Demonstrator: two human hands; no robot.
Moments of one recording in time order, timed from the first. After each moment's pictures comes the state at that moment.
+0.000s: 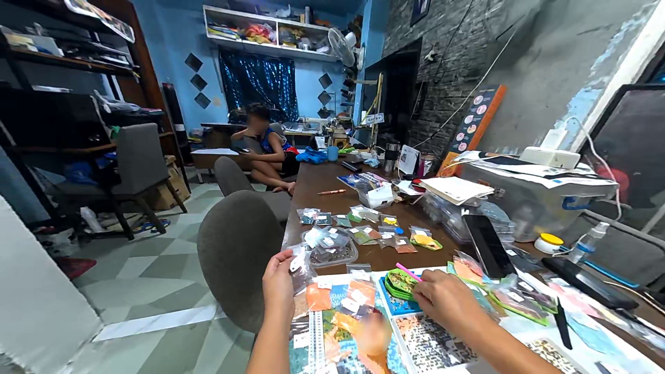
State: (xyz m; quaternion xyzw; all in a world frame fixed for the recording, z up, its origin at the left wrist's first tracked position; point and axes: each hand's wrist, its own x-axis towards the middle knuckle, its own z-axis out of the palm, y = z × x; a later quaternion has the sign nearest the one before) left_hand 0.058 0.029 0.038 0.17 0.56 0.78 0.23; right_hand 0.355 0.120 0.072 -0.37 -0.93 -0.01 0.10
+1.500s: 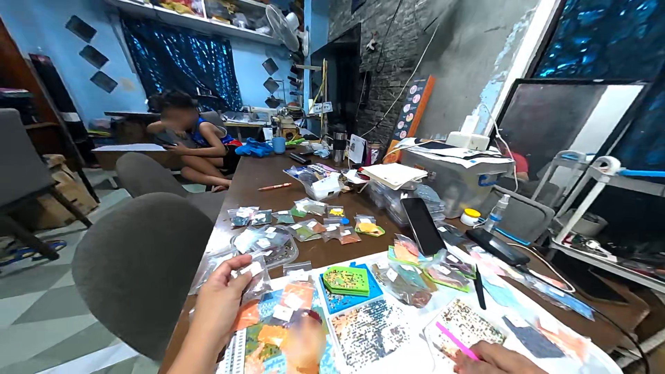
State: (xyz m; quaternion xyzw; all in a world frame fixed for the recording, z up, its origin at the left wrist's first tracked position) left_hand 0.089 0.033 0.043 0.33 0.61 0.67 0.27; right_hand 0.520 0.020 0.060 -0.41 -0.90 0.07 0.15
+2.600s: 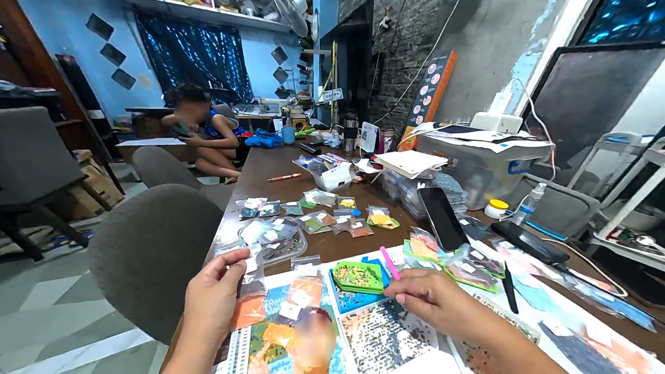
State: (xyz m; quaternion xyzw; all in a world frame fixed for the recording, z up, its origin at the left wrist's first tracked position) left_hand 0.081 0.028 0.044 0.33 0.66 0.66 0.17; right_hand 0.424 0.128 0.069 -0.26 -0.91 0.25 0.19
